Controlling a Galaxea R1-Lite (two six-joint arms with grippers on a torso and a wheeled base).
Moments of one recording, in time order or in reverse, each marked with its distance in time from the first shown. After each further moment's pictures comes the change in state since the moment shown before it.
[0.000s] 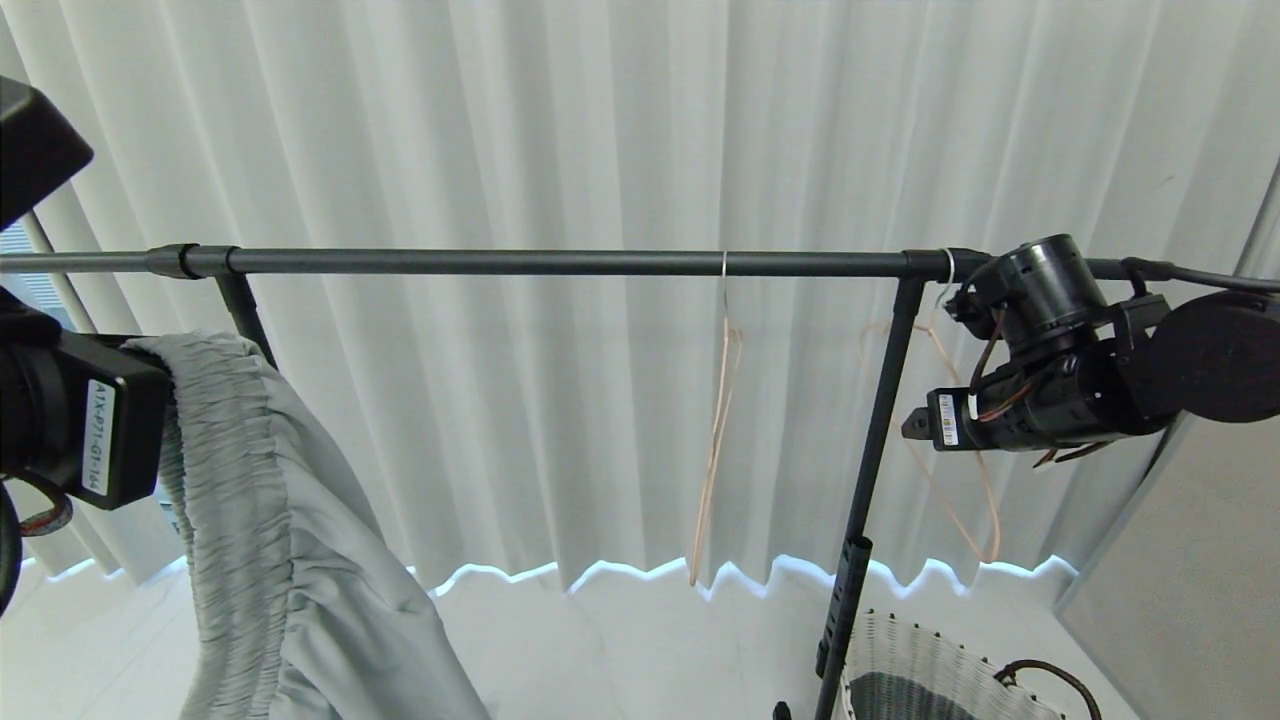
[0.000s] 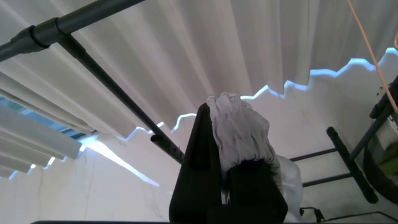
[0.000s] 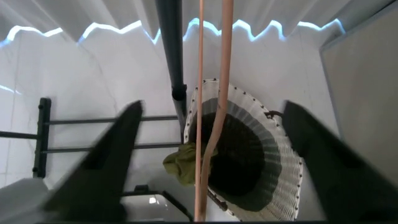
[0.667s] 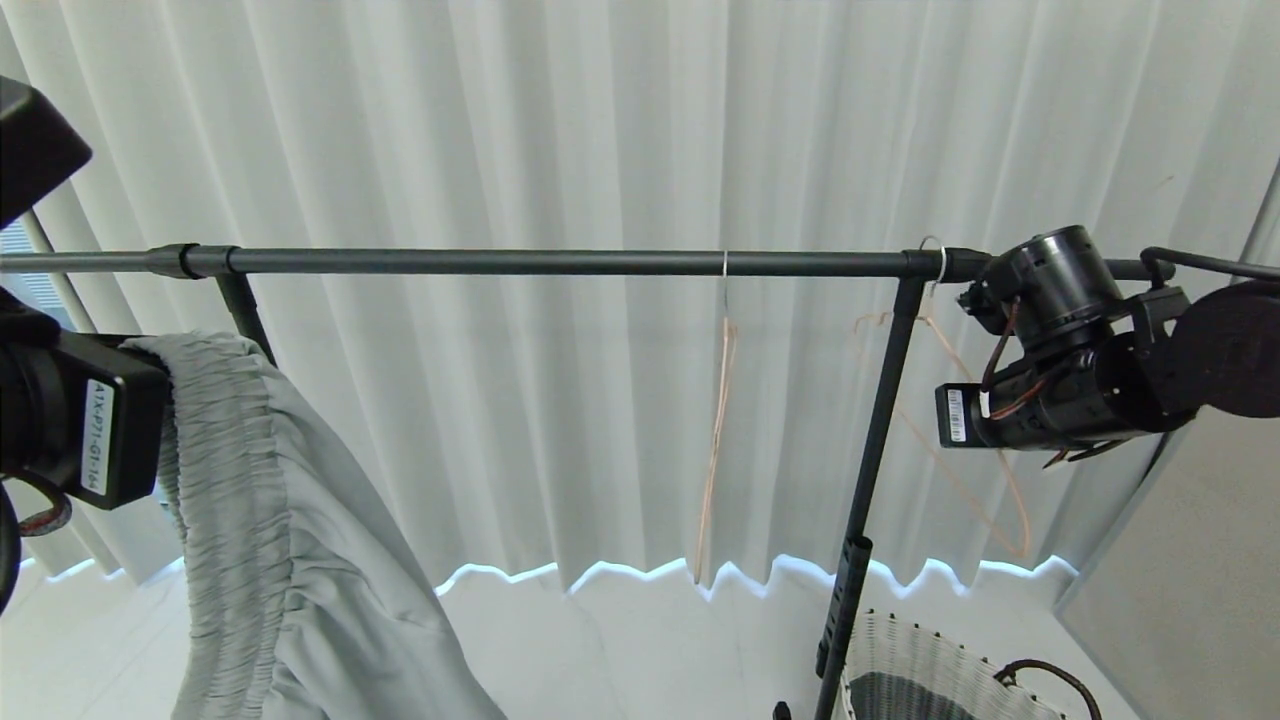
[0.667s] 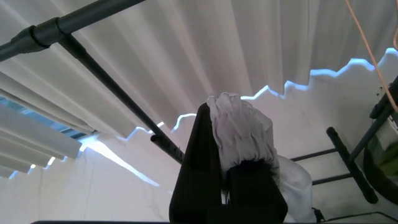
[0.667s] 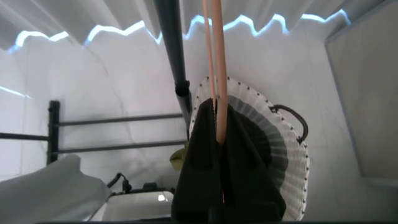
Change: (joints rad) left arm 0.000 0.000 0.000 0.000 0.001 0.000; right arm 0.010 -0.032 -0.006 0.037 0.000 0.054
